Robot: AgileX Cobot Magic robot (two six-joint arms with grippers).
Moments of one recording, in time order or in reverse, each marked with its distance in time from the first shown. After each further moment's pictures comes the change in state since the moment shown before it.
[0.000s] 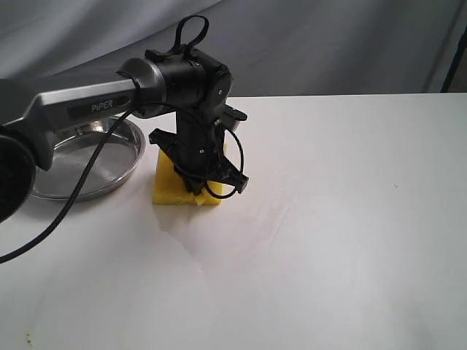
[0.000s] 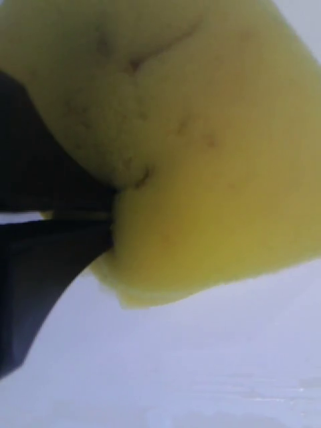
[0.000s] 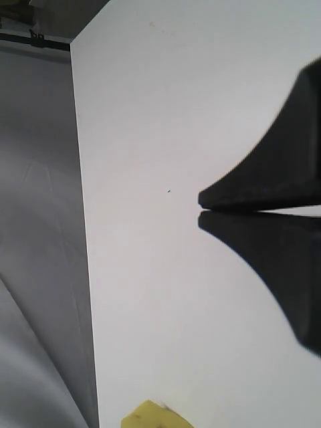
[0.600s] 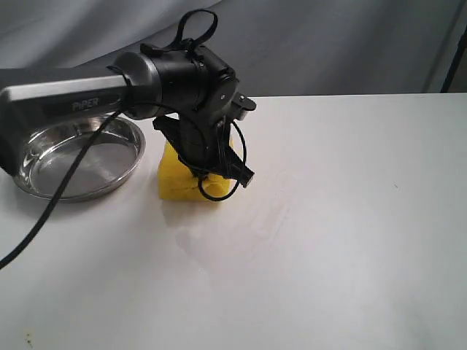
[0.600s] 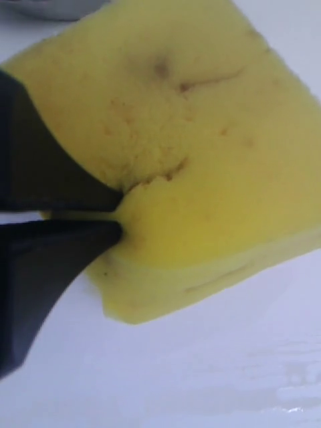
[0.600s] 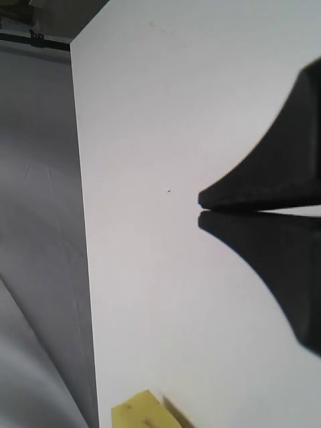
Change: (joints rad) left arm -0.051 -0.090 0.100 0.135 -0.150 -0.075; right arm 0.000 0.000 0.000 0.000 0.000 0.000
